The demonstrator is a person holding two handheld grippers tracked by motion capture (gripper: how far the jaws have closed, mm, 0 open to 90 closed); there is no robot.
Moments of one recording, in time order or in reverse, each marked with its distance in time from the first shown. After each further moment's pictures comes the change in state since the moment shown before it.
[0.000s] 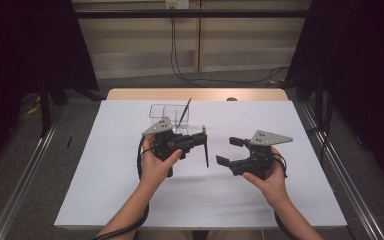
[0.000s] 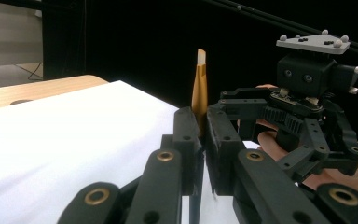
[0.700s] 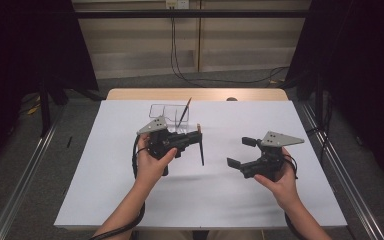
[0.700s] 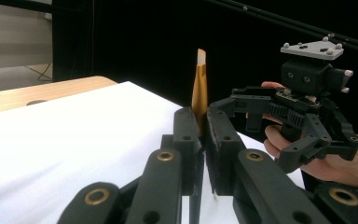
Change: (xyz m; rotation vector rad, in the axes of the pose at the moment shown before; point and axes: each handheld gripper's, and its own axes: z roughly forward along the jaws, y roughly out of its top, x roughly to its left) left arm 0.004 0.003 -0.011 0.000 0.025 0.006; right arm -0.013 -0.007 -0.022 0.009 -0.028 0.004
